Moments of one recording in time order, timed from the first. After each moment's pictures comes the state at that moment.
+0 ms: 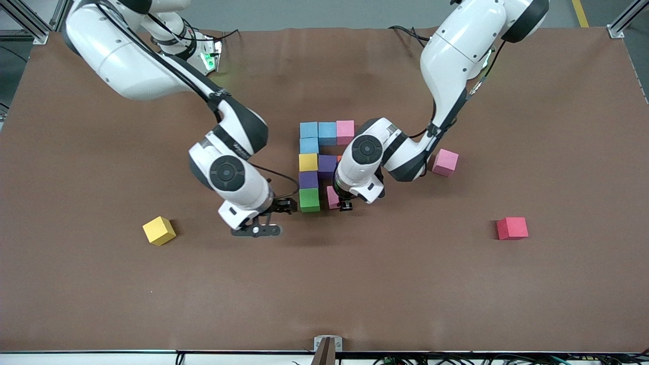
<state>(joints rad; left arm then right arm) -0.52 0.78 -0.24 -1.58 0.10 2.44 -2.44 -0.02 0.80 0.71 -1.39 -0.46 1.99 0.75</state>
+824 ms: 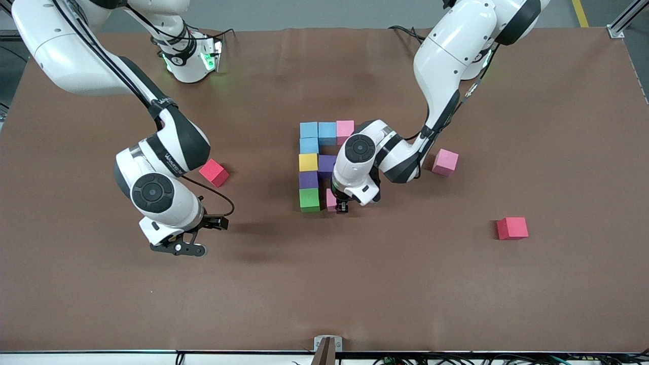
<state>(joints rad) -0.53 0.81 -0.23 -1.55 0.14 2.47 -2.34 -0.23 0.75 0.75 -1.41 -0.61 1.83 0.72</state>
